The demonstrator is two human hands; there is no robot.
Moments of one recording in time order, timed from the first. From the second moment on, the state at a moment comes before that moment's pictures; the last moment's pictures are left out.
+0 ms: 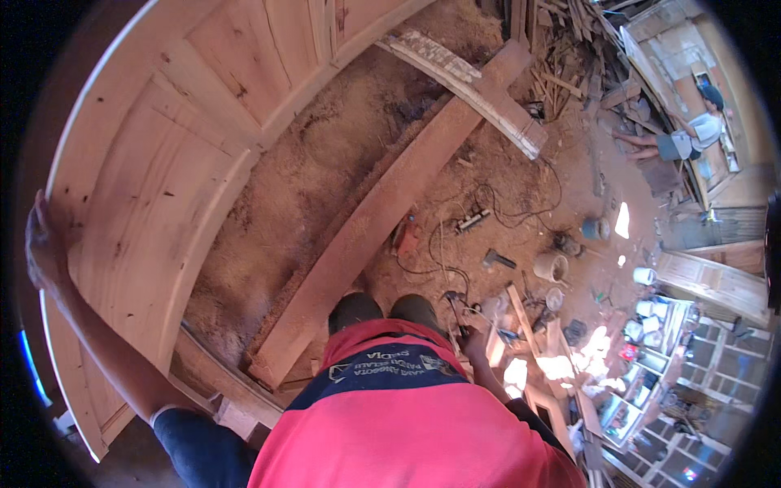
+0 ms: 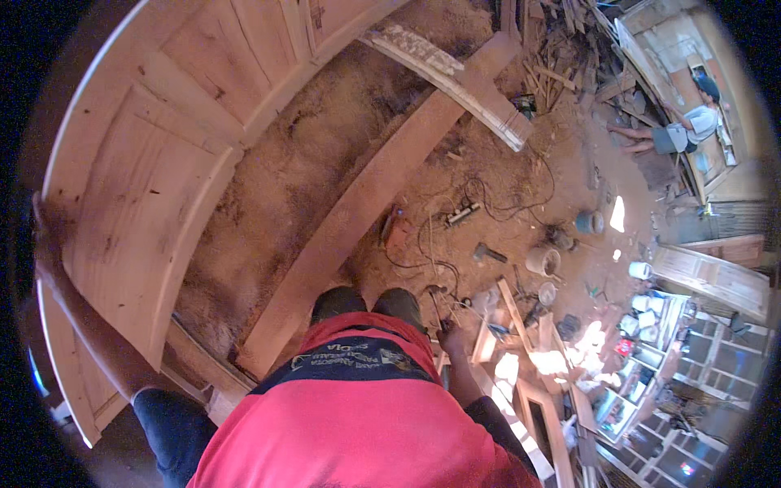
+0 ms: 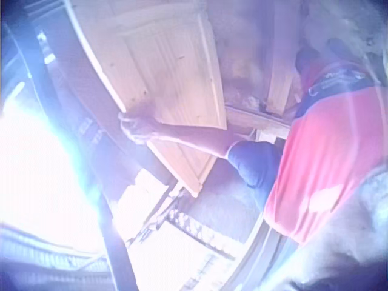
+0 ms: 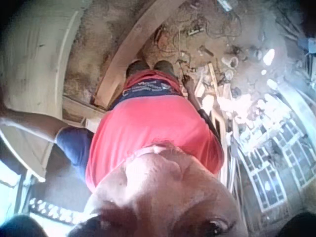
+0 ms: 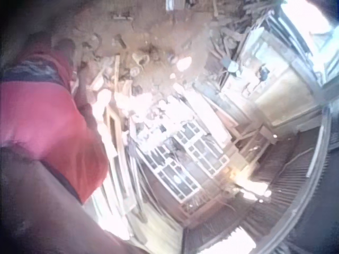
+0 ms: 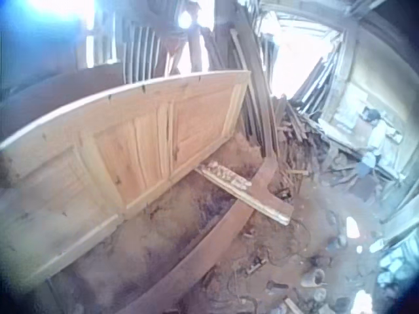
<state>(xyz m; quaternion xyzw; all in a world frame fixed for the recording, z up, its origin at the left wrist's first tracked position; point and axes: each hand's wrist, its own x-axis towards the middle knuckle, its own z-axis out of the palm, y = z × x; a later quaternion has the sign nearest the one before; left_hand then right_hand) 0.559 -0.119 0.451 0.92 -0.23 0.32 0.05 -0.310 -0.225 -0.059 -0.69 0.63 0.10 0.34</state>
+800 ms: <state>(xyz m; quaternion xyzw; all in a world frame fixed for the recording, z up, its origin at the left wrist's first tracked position) 0.378 -0.127 0.461 0.84 -0.54 0.02 0.03 -0.434 -0.119 -0.101 -0.55 0.73 -0.01 0.40</state>
